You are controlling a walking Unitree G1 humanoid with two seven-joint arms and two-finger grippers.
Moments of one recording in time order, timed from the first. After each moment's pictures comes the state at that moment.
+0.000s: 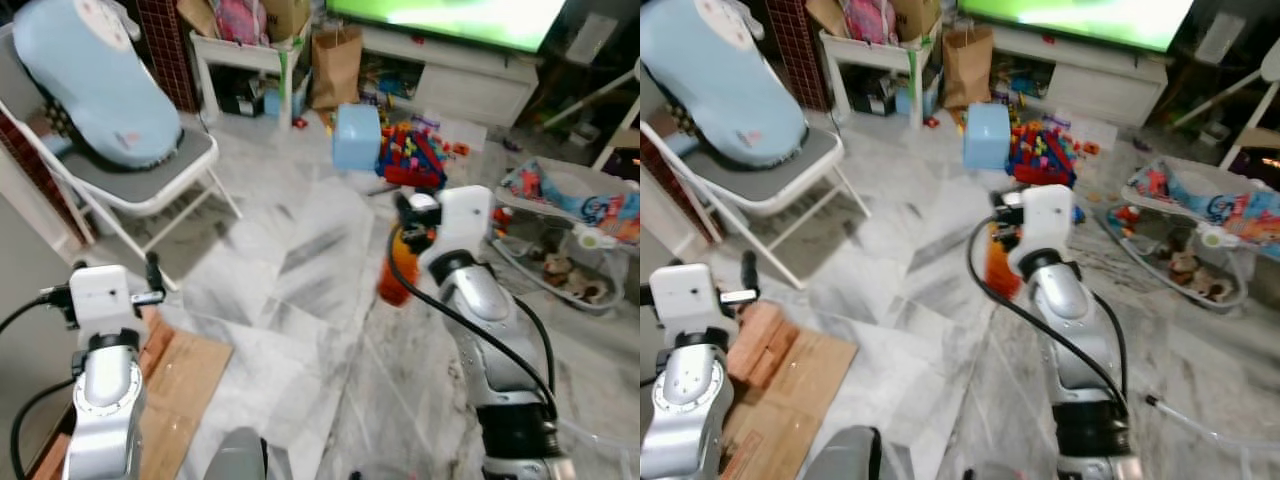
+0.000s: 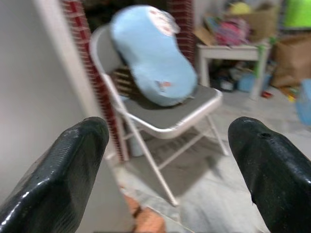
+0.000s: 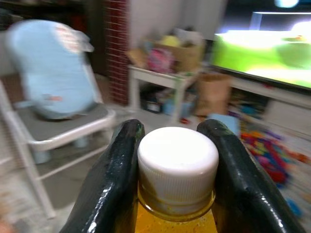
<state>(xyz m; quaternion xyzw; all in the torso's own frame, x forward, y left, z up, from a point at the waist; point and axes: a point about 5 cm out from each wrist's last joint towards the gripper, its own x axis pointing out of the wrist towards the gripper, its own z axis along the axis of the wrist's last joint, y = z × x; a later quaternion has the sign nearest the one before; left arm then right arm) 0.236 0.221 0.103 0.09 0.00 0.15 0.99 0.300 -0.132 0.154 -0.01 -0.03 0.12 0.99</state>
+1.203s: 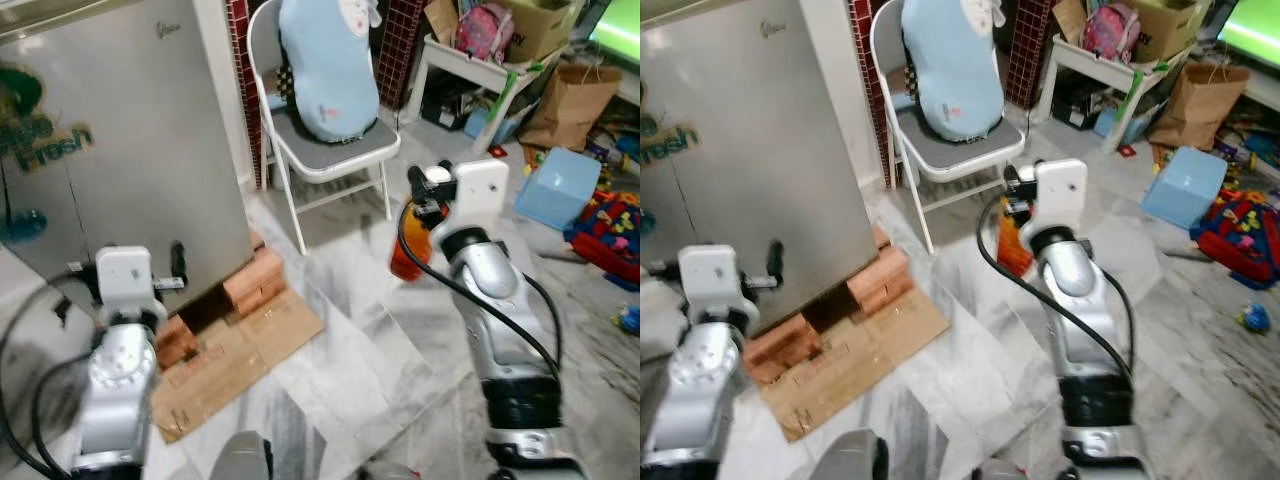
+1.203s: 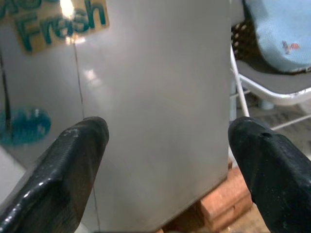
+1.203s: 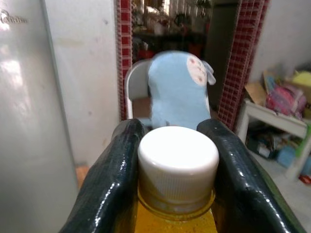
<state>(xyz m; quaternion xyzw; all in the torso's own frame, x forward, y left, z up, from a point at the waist) 0.256 0.228 0.105 0.09 0.02 0.12 0.99 0.321 -0.119 0.180 -0.01 -0.09 0.13 0.99</state>
